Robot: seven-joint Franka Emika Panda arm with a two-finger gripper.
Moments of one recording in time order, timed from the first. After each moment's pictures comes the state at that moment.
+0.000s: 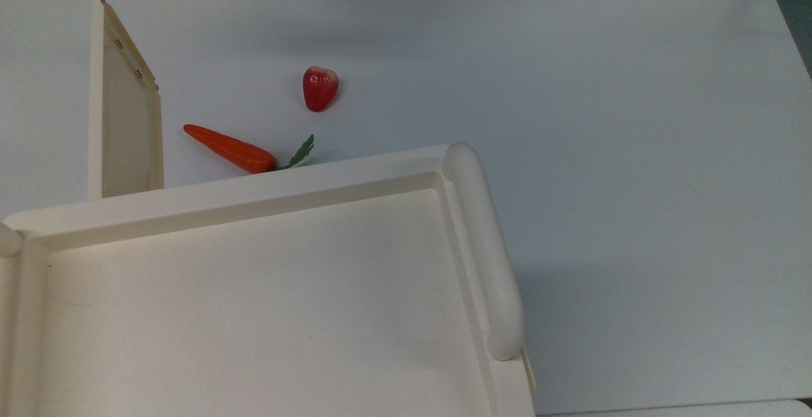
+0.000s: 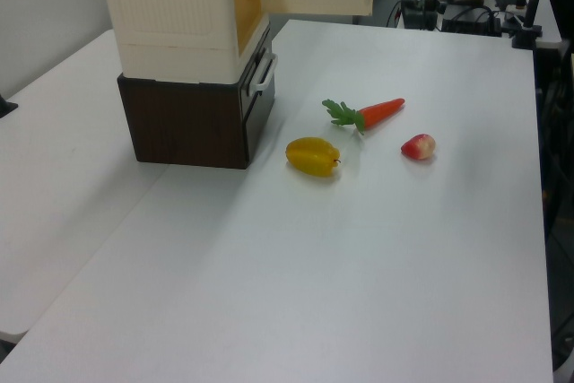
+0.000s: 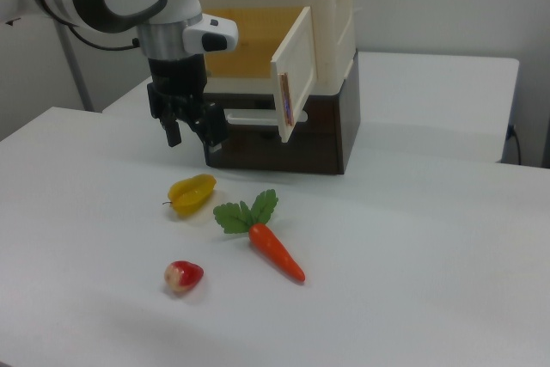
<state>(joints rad) 0.00 -0.02 -0.20 -1.64 0.01 1.58 0.01</state>
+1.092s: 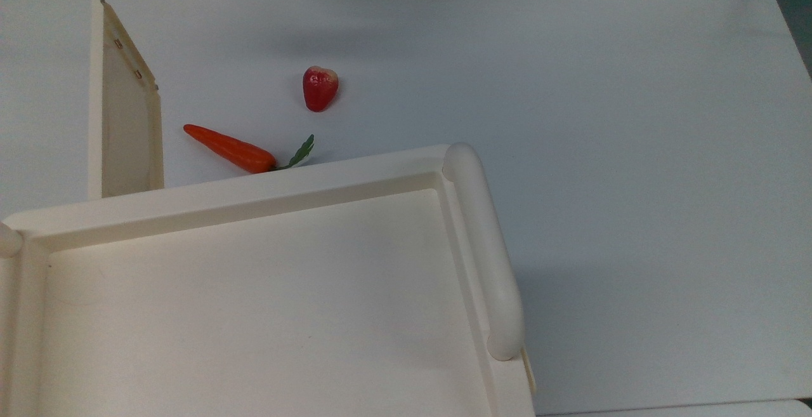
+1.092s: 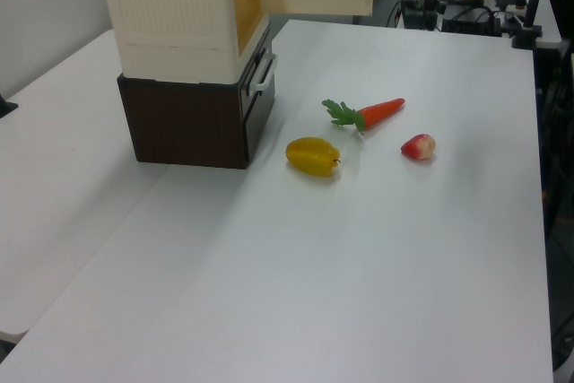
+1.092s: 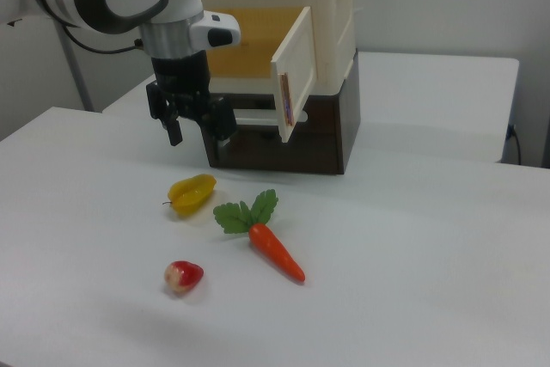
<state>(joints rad) 0.00 -0.01 -0.20 -1.64 0.01 1.62 -0.16</state>
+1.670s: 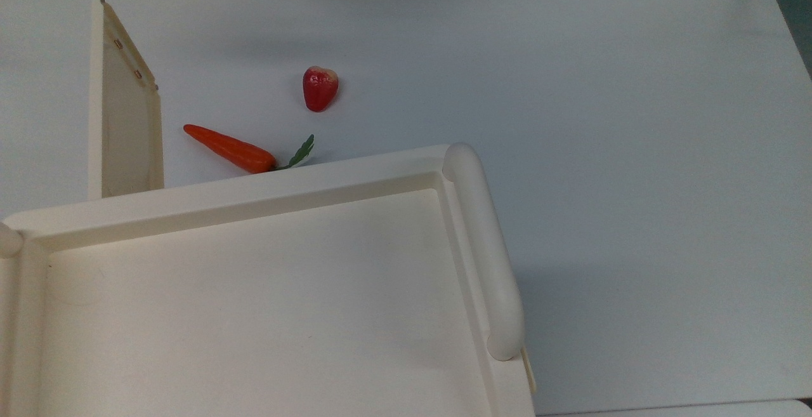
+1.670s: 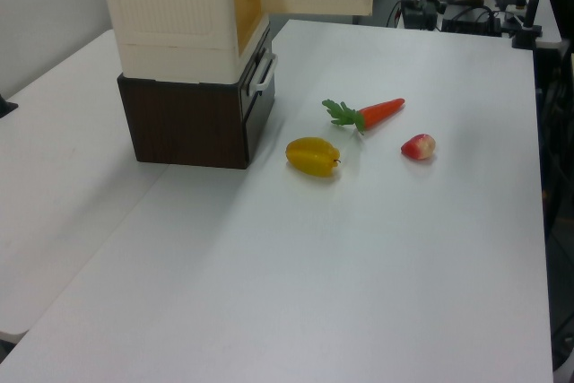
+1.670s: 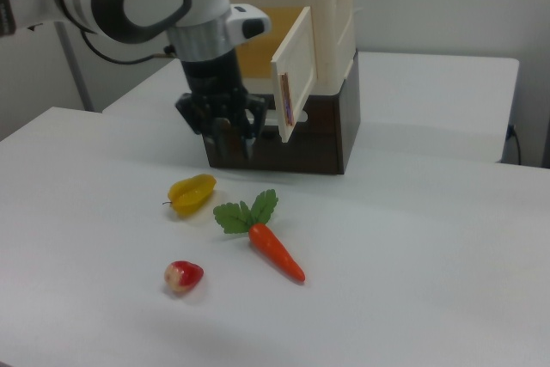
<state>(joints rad) 0.00 0.00 -0.29 -1.64 0.01 1.73 -0.53</state>
